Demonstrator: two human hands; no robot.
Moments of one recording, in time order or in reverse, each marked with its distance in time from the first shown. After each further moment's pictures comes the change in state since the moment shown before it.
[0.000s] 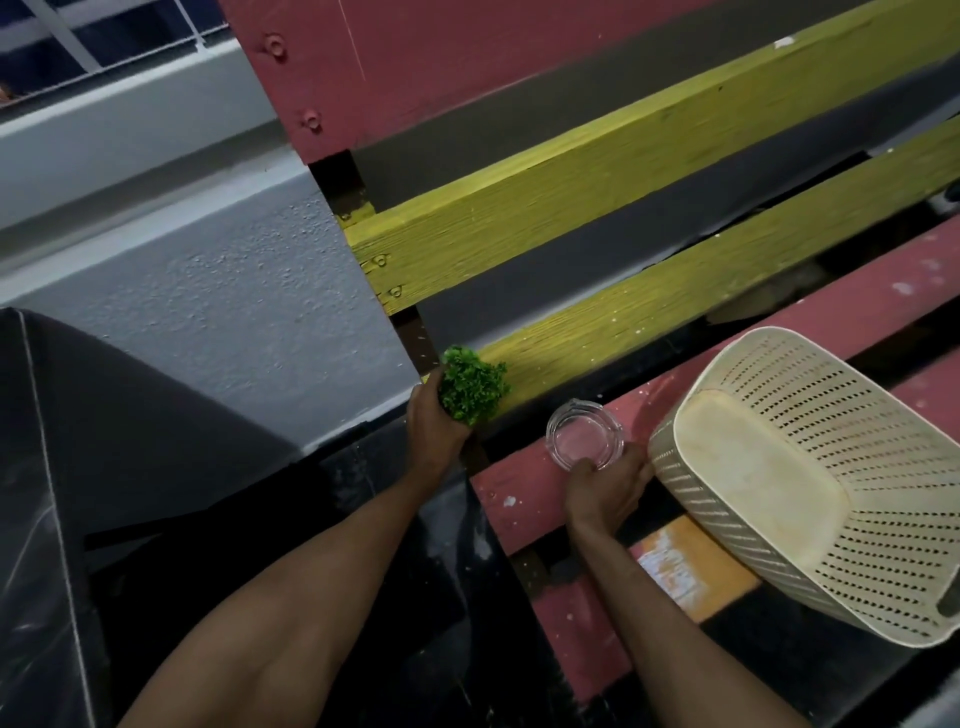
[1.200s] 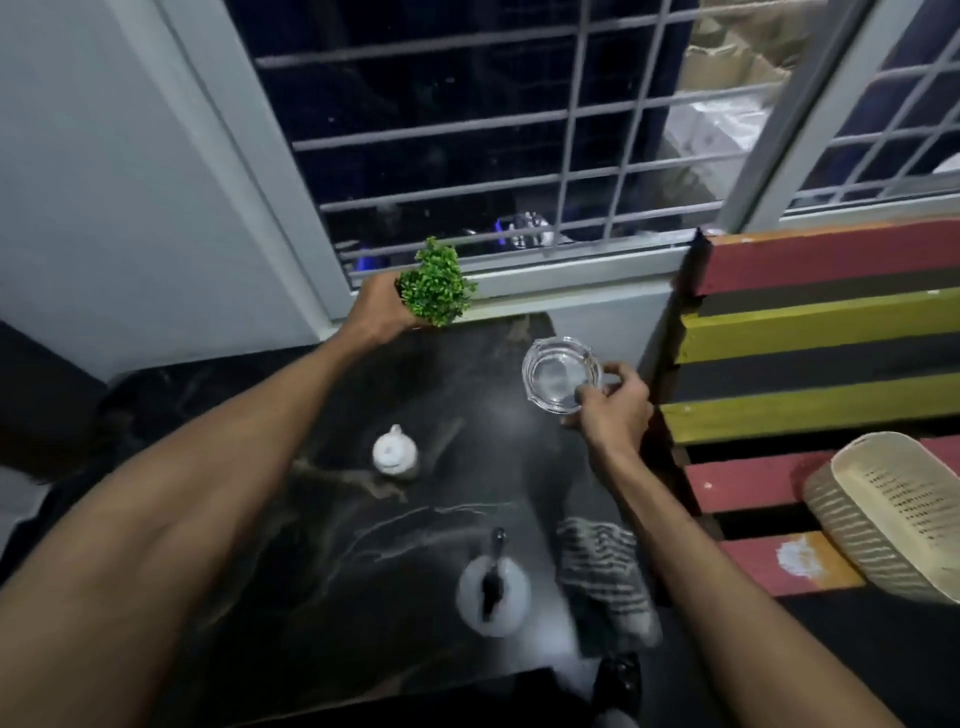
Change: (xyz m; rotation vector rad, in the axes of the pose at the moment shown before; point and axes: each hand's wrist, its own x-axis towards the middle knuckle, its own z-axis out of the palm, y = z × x) left_hand -0.211 0.101 -0.681 0.032 0.097 0.234; right_hand -0.524 -0.220 -0.135 0.206 -0.527 -0.425
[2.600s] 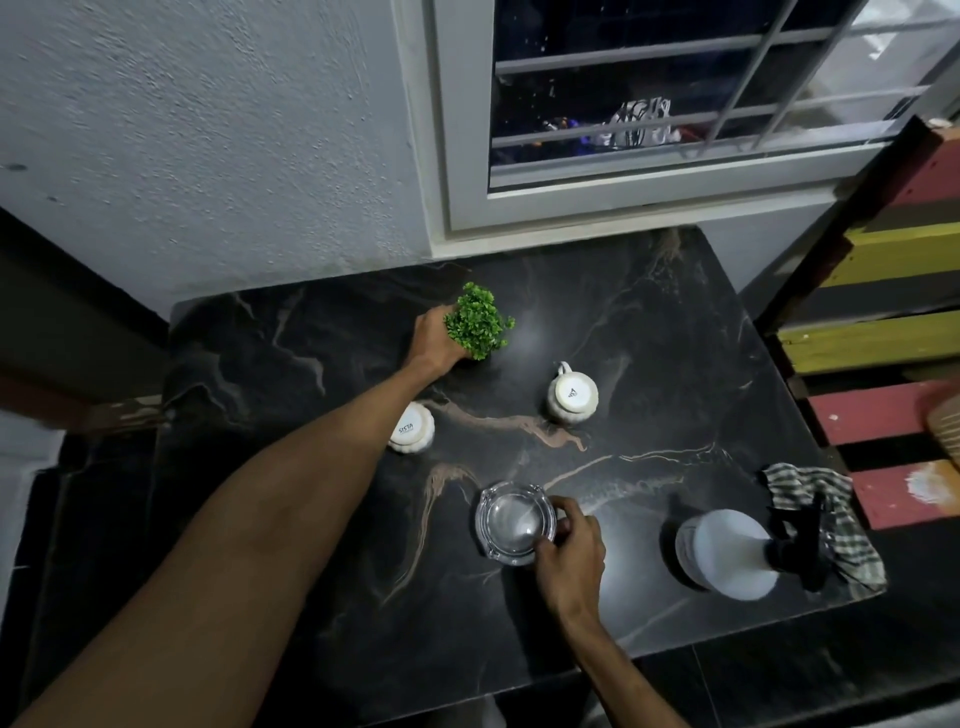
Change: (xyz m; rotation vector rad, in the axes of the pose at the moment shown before) left_hand -0.077 -0.276 -0.081 0.122 -0.032 -0.305; right_hand -0.275 0.170 0.258 -0.411 -0.173 0.140
